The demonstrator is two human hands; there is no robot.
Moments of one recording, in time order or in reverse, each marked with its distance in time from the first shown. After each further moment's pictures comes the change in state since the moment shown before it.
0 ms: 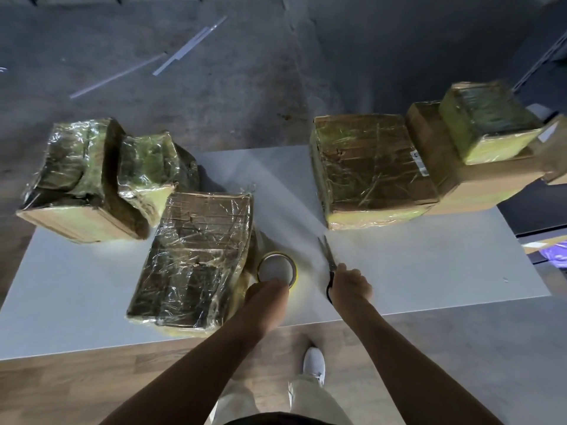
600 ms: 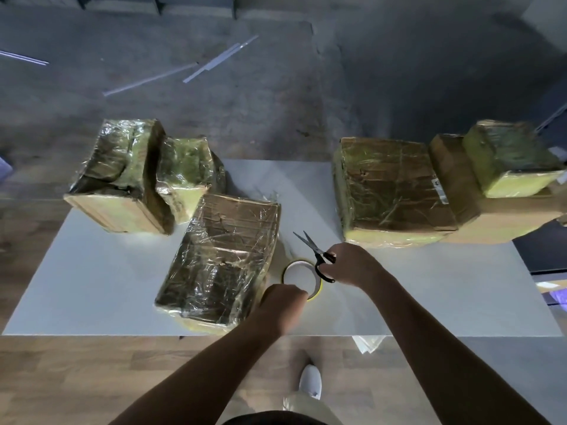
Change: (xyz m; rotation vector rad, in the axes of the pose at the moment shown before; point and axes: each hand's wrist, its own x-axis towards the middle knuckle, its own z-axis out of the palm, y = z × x) left_hand -0.020 -0.002 -0.017 0.126 0.264 0.178; right_hand -0.018 -0.042 -0.100 0.146 -0.041 -0.409
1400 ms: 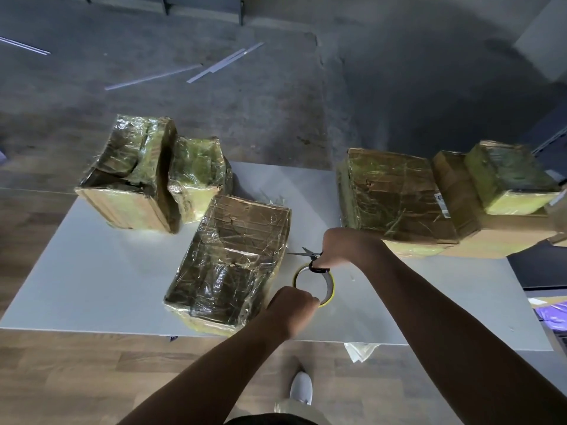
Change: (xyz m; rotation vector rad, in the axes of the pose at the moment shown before) left_hand 0.005 -0.004 0.013 -0.003 0.181 0.136; right_hand 0.003 -0.069 -0.047 -0.439 -0.196 -0.032
